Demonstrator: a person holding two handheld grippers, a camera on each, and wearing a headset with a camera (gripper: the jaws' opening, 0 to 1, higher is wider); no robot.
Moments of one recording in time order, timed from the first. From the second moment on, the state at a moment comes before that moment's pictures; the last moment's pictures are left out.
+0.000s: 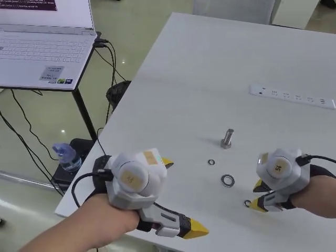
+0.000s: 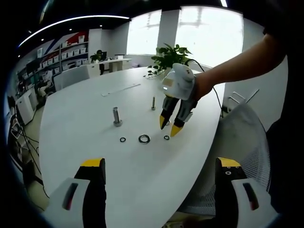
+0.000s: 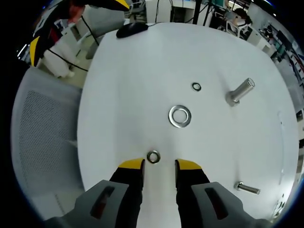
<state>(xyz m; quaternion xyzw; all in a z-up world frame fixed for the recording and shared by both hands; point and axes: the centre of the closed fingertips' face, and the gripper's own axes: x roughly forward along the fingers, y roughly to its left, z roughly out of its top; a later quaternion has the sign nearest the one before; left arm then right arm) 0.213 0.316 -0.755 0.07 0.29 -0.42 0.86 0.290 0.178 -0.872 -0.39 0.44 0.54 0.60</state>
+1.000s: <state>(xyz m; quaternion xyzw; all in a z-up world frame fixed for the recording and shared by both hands) 0.207 0.320 -0.753 0.07 0.29 -0.42 0.86 0.281 0.180 -0.881 -0.44 0.45 0.53 0.57</state>
